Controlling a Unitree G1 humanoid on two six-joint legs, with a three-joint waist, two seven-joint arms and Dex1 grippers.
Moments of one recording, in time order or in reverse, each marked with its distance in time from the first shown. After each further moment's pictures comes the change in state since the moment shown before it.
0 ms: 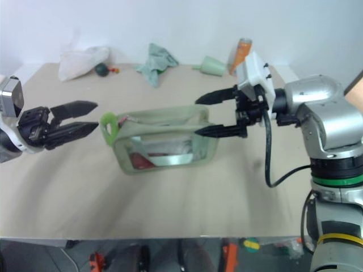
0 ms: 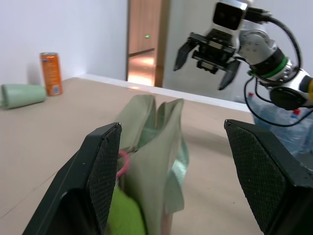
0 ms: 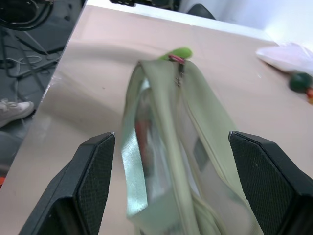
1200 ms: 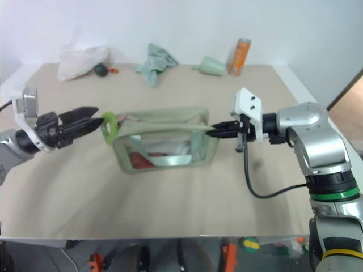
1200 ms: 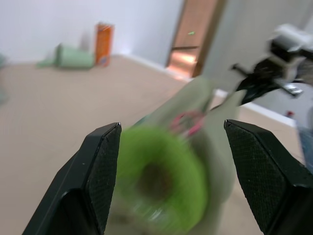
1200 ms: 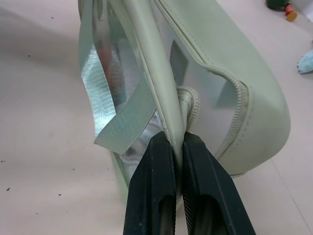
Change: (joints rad) left arm 0.038 -0.055 -0.020 0.141 0.078 0.026 0.171; right arm 0.144 0.030 0.063 0.046 -0.184 -0.111 -0.109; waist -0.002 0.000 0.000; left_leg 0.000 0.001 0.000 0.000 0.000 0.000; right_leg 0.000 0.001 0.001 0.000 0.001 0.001
